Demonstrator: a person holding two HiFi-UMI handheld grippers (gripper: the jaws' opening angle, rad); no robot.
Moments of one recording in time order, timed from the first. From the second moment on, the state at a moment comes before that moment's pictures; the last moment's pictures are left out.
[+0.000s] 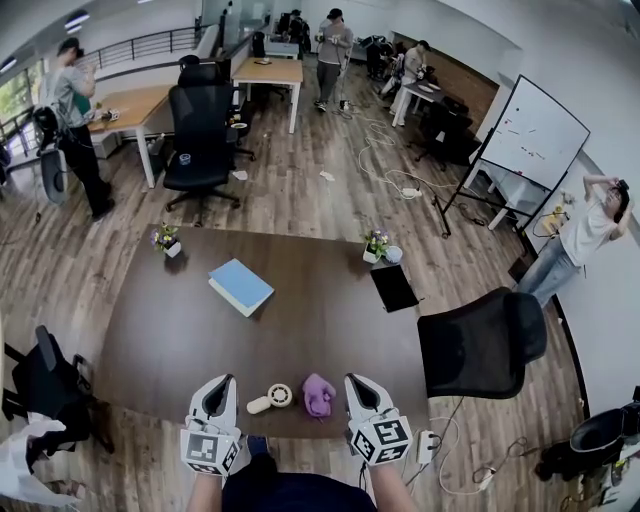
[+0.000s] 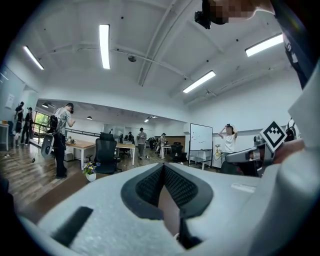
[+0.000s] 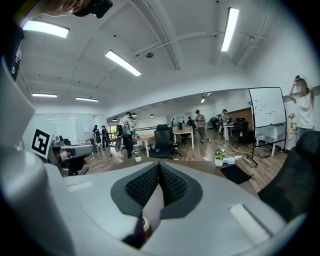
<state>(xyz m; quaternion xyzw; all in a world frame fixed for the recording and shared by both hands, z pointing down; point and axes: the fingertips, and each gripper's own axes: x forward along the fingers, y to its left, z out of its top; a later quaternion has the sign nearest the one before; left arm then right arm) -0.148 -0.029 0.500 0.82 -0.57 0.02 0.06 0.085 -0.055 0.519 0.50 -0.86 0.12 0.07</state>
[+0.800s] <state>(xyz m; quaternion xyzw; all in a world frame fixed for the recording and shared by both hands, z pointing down) -0.123 -0.070 0.625 0.88 -0.41 0.22 0.05 0.070 -0.089 0.532 0.54 -0.83 0.14 0.07</state>
